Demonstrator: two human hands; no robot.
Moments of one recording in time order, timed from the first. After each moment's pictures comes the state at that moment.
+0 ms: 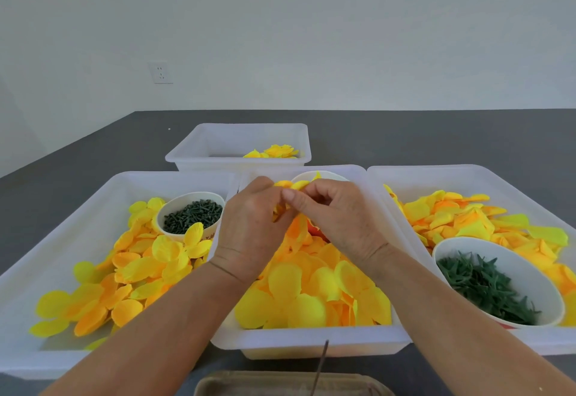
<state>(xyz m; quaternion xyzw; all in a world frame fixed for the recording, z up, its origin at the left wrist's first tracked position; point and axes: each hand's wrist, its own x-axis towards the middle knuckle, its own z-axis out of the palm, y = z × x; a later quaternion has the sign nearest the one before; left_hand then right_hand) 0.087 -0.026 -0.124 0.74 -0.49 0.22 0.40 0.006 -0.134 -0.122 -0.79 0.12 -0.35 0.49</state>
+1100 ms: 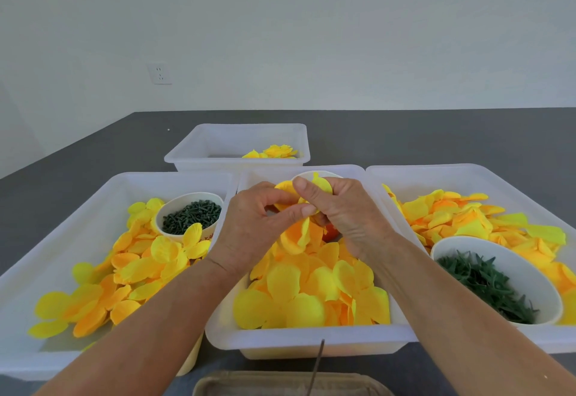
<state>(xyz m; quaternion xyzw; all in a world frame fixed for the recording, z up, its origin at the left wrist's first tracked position) 0.084 -0.026 -0.119 0.69 -0.45 -0.02 0.57 0.000 -0.142 -0.114 -0.71 0.14 -0.26 0.64</state>
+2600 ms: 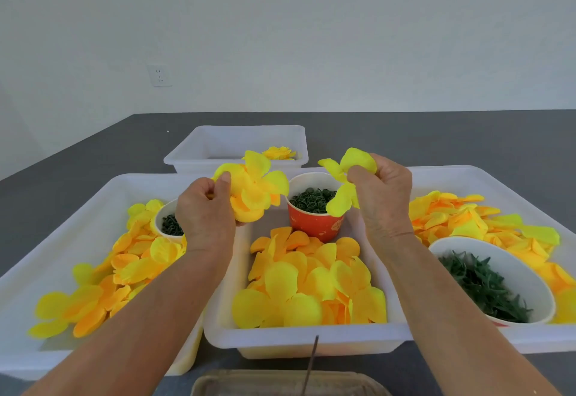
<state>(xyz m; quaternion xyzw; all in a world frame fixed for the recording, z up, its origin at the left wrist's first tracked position) 0.115 -0.019 -0.122 0.72 -0.15 0.11 0.67 -0.003 -0.169 -0.111 -0.65 0.23 -0.53 0.49</state>
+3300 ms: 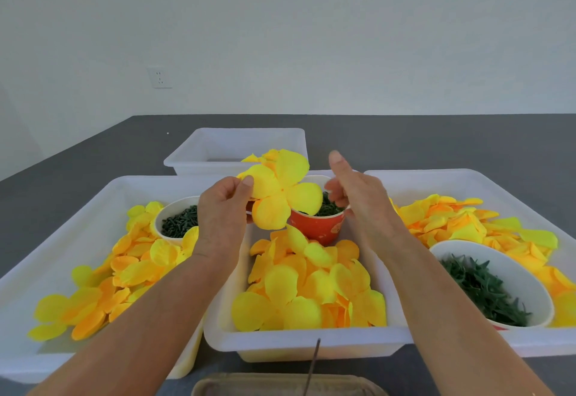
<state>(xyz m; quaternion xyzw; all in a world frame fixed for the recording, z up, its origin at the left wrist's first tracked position) 0.103 -0.025 -0.120 0.65 -0.23 -0.05 0.72 -0.002 -0.163 -0.103 -0.73 0.28 -0.31 0.53</state>
